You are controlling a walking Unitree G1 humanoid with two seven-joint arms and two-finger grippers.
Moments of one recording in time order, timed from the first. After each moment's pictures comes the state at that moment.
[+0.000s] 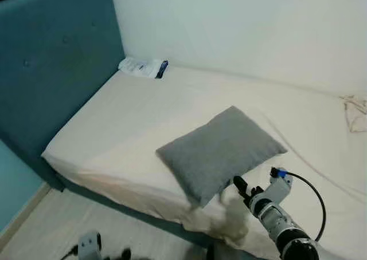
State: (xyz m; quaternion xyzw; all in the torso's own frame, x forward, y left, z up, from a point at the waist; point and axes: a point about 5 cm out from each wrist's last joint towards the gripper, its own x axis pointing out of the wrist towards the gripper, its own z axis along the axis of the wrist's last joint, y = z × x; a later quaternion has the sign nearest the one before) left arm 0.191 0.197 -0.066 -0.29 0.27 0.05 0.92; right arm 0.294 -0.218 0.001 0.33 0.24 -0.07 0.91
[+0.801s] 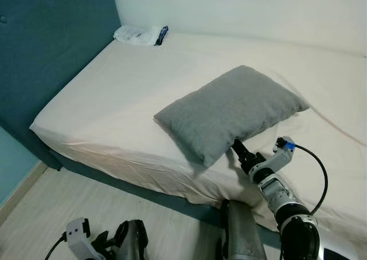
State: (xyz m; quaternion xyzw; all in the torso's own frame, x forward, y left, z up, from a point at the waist) left arm 0.167 0.208 -0.066 -0.30 0.23 -0.01 0.93; right arm 0.342 -0.203 0.068 0.38 0.08 0.11 0.91
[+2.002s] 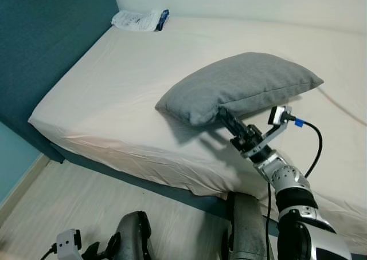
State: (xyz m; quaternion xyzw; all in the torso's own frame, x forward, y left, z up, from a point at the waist) left arm 0.148 0.212 -0.072 -0.28 0.25 0.00 0.93; right arm 0.359 -0.182 0.147 0.48 -0.07 0.35 0.80
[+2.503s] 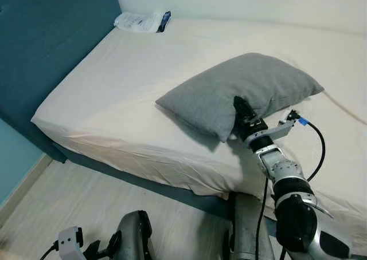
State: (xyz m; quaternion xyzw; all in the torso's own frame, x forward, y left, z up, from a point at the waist) left arm 0.153 0.210 -0.071 -0.28 0.25 0.00 0.93; right arm 0.377 -0.194 0.143 0.56 -0.04 0.16 0.81
